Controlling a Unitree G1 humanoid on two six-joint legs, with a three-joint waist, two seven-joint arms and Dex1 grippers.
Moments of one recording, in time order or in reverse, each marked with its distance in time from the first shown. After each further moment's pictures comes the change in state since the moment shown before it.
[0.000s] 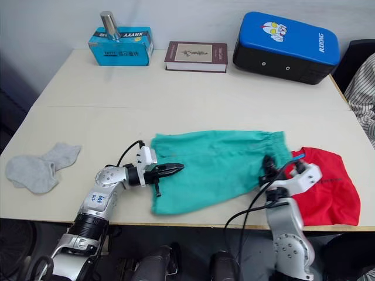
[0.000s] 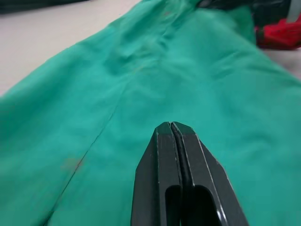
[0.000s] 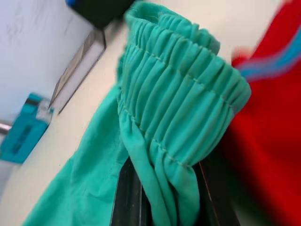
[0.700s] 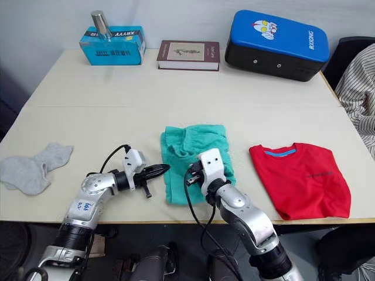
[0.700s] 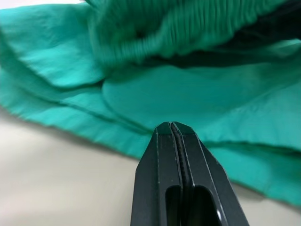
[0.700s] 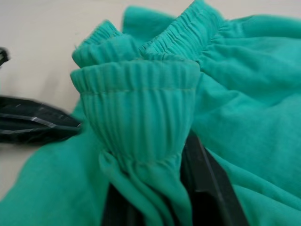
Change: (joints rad) left arm 0.117 0.087 0.041 -0.111 0.012 0.080 0.118; right arm -0.221 -0.118 0.604 0.129 -0.553 0.306 0.345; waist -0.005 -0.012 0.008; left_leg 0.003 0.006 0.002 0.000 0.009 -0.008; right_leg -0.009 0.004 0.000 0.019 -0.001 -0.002
